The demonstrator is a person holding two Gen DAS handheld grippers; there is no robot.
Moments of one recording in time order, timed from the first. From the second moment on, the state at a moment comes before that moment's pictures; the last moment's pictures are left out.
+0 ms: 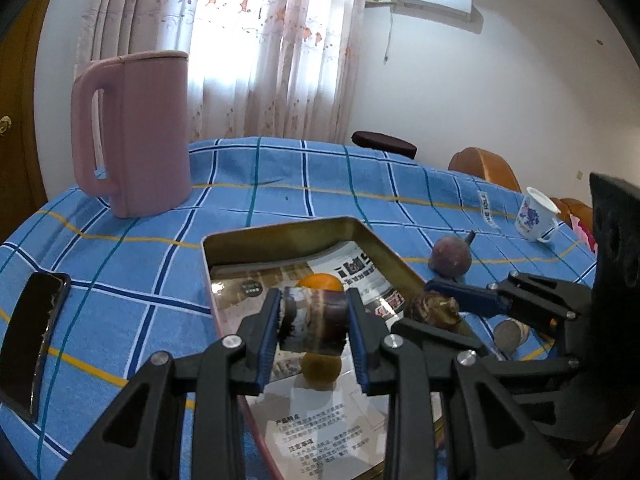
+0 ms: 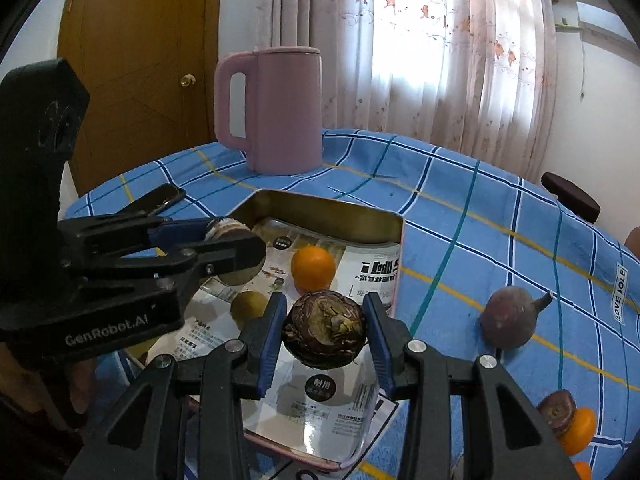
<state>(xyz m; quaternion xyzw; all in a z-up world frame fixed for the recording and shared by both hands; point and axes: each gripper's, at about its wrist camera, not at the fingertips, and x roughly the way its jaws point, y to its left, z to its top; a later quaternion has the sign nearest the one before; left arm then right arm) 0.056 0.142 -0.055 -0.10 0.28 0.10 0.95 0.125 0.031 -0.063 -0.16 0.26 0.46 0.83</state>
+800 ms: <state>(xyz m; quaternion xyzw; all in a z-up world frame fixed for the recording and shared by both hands) 0.059 0.048 -0.036 -0.05 0.25 0.02 0.97 0.135 -0.119 -0.055 -0.10 0.25 0.30 0.91</state>
